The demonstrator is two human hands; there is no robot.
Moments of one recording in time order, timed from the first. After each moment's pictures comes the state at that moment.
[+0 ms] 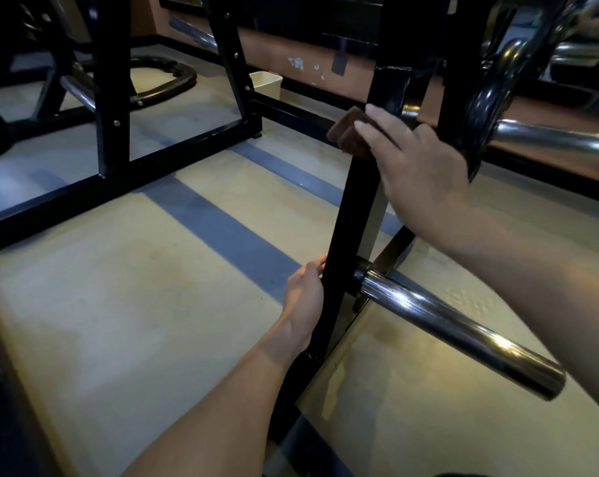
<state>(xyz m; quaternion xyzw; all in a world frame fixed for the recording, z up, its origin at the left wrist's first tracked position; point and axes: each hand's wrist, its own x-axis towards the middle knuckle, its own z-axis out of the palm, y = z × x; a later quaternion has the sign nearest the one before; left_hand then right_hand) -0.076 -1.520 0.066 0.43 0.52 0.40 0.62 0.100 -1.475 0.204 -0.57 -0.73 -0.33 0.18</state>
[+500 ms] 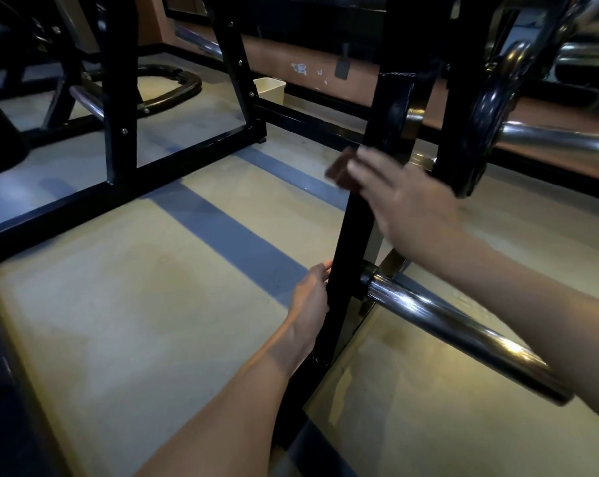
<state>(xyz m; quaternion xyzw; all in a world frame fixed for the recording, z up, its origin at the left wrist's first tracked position) -0.080 -1.524 0.077 0.43 0.52 0.35 0.65 0.093 -1.488 0.174 -0.53 -0.77 -0.30 0.18</state>
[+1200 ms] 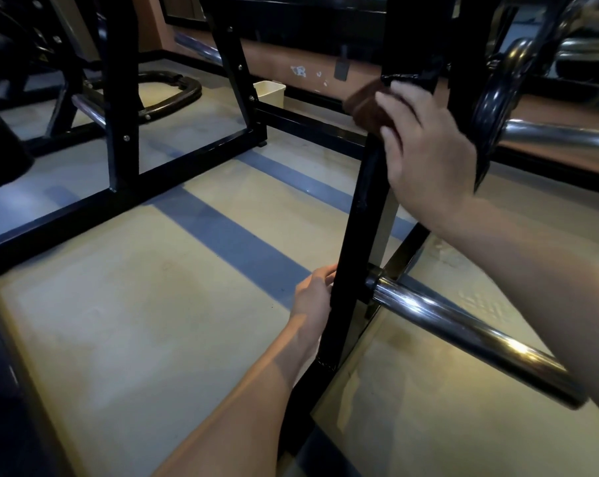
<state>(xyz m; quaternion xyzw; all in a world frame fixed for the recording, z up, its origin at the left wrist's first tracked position) -0.083 -1.518 0.077 0.43 0.53 0.36 0.65 0.088 -1.463 0.217 -0.59 -0.68 -0.30 0.32</state>
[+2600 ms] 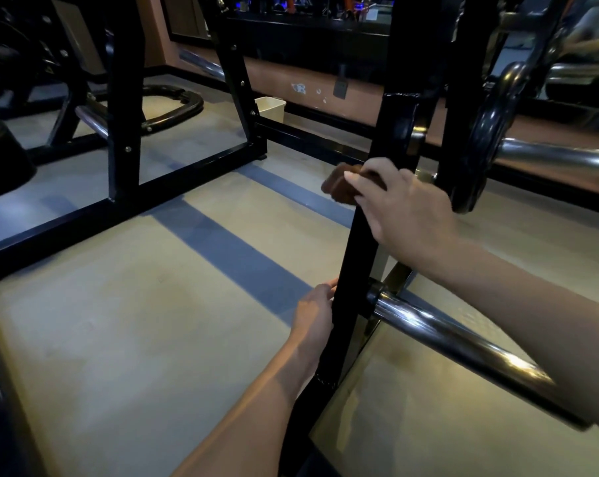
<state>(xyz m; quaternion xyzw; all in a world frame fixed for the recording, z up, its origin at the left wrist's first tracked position) -0.084 -1.520 0.078 0.44 0.53 0.35 0.63 0.079 -1.473 0.184 -0.56 -0.75 -0.31 0.17</state>
